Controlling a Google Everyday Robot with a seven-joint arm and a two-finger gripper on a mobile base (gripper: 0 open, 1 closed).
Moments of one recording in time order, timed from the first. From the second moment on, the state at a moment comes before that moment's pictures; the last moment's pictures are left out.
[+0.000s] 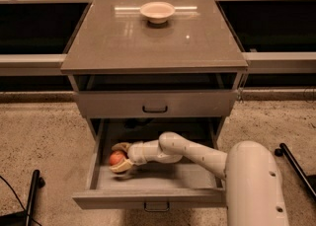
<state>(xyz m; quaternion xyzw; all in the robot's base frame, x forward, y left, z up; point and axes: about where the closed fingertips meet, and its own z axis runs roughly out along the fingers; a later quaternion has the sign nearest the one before) 0.593 0.177 0.401 -0.56 0.57 0.43 0.42</state>
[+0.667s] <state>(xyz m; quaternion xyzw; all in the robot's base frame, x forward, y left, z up) 0.600 0.197 0.381 -0.55 0.58 0.45 0.40</state>
